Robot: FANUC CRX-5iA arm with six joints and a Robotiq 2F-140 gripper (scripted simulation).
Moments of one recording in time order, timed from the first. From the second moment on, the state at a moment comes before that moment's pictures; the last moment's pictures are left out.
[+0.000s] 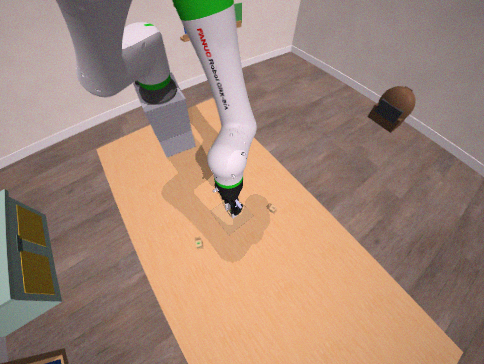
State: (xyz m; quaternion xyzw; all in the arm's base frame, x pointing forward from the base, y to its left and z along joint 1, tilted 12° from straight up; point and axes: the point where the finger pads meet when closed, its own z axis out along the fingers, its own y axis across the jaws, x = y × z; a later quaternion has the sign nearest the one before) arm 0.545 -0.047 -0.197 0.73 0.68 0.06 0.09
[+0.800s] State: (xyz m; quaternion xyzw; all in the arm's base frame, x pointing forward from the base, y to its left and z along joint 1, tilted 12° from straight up) arm 0.528 -0.043 -0.117 0.73 0.68 0.06 0.09
